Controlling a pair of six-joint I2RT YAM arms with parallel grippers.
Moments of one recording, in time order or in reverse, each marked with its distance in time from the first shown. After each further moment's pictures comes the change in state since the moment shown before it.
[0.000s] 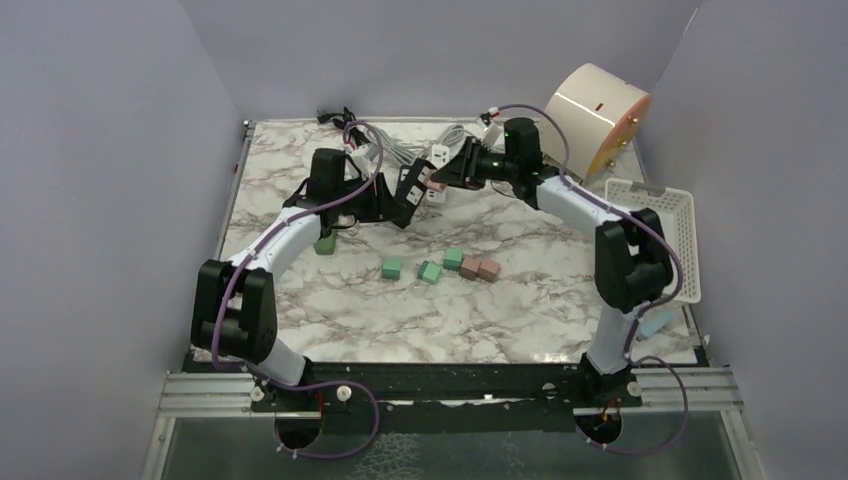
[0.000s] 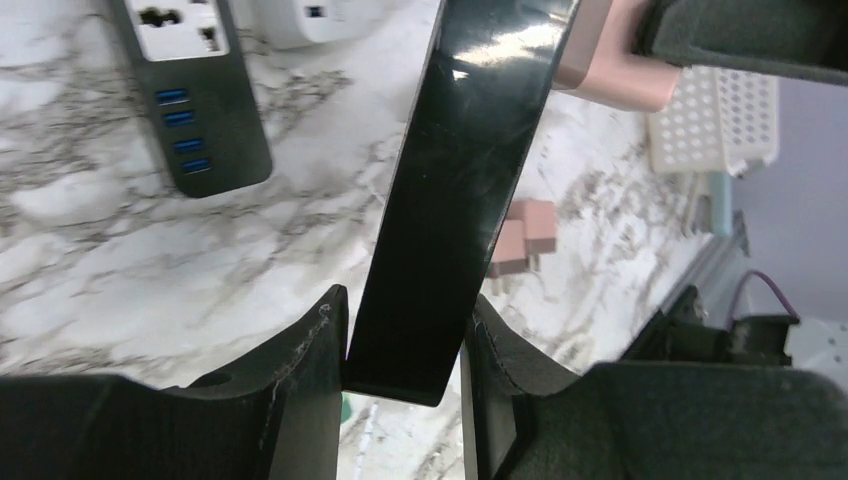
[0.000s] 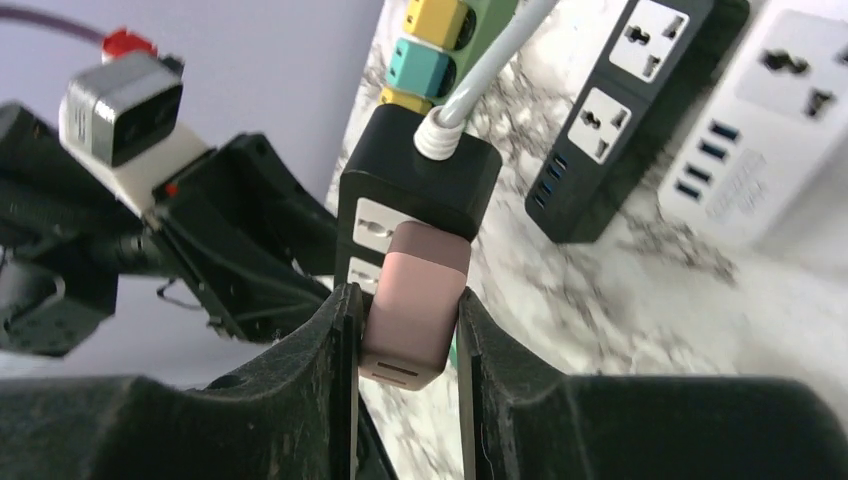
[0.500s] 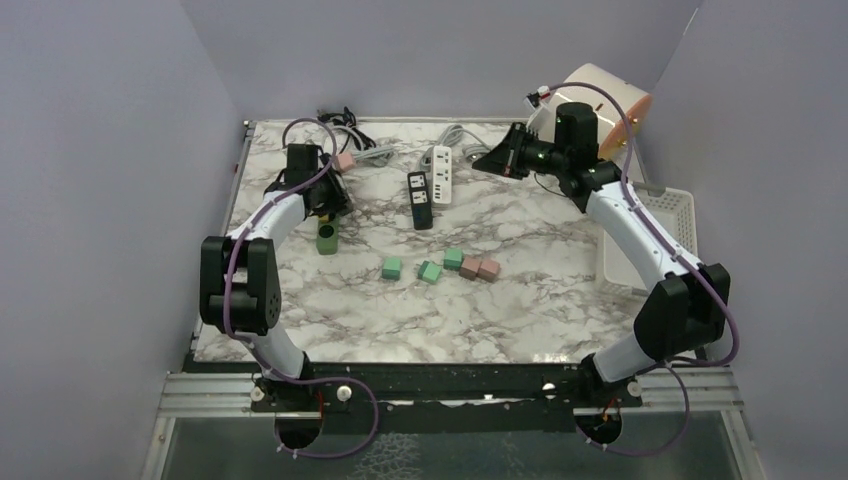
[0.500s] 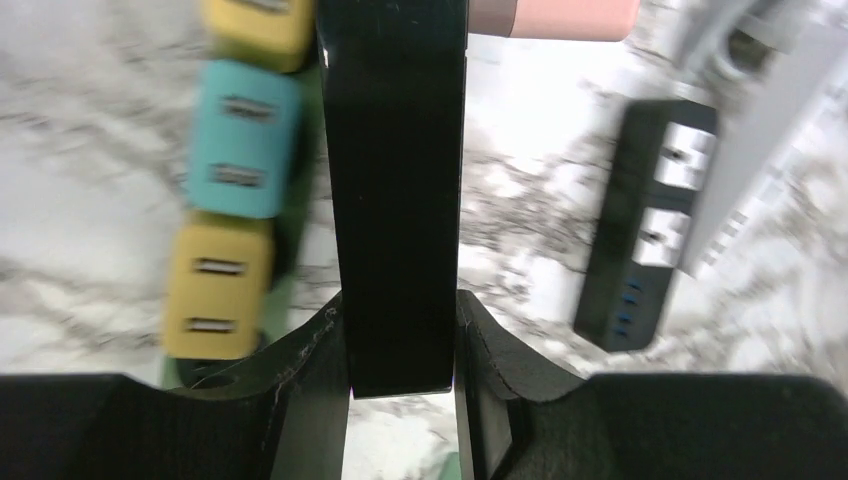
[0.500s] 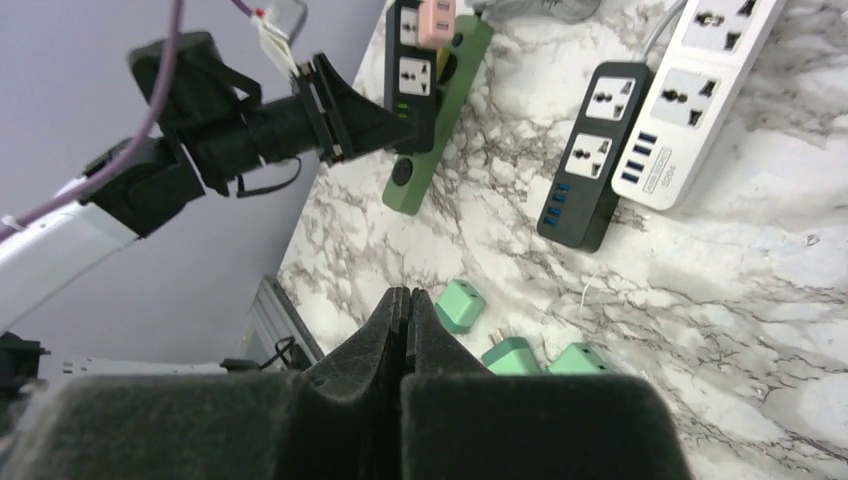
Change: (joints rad) left arm 0.134 0.137 0.098 -0.071 -0.371 -0.169; right arm -0.096 -0.397 -0.103 -0.327 0.061 -0.200
